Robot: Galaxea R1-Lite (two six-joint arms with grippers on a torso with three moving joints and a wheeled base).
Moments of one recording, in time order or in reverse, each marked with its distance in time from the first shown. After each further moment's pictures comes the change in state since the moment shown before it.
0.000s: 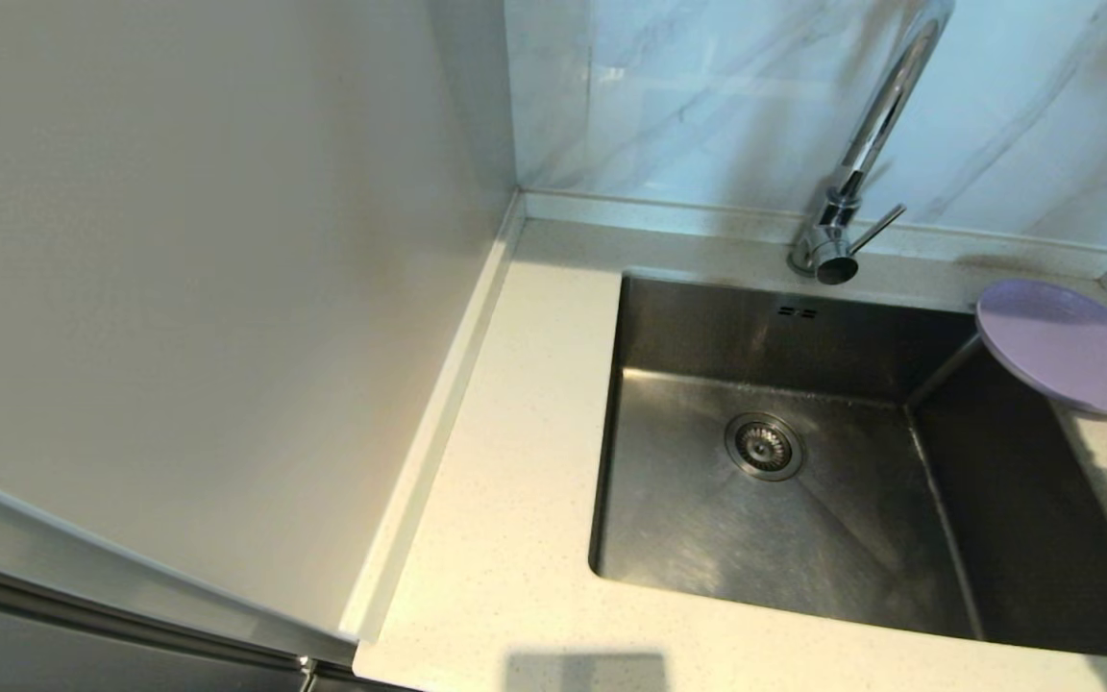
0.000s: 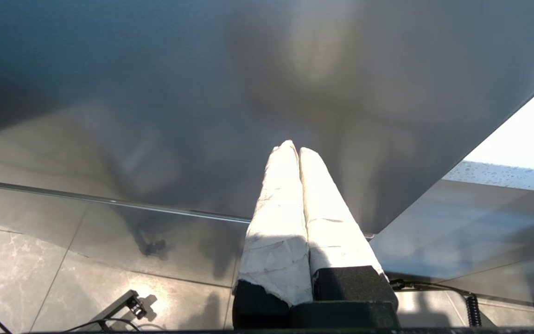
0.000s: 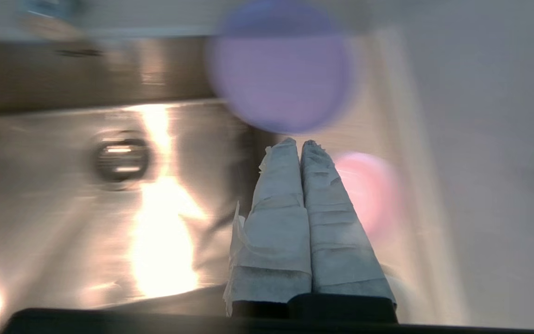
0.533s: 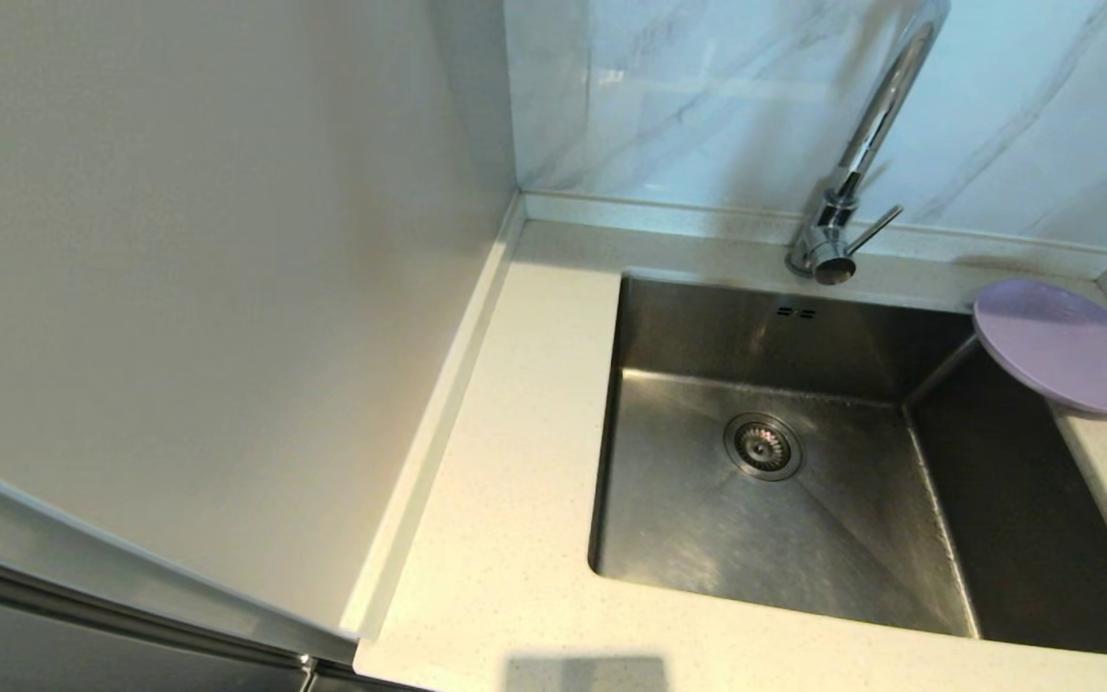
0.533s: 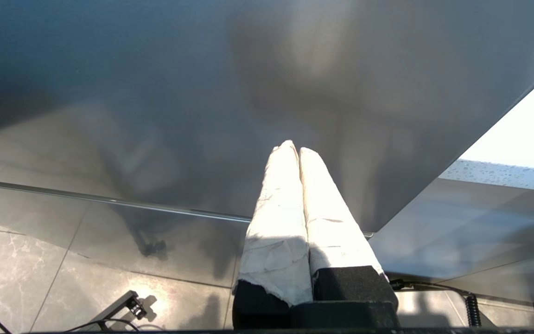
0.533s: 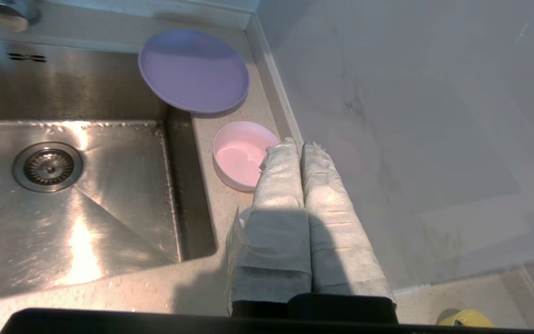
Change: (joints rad) left arm 0.000 0.000 0.000 0.000 0.000 0.000; right arm 0.071 -0.642 0.332 0.010 -0.157 -0.144
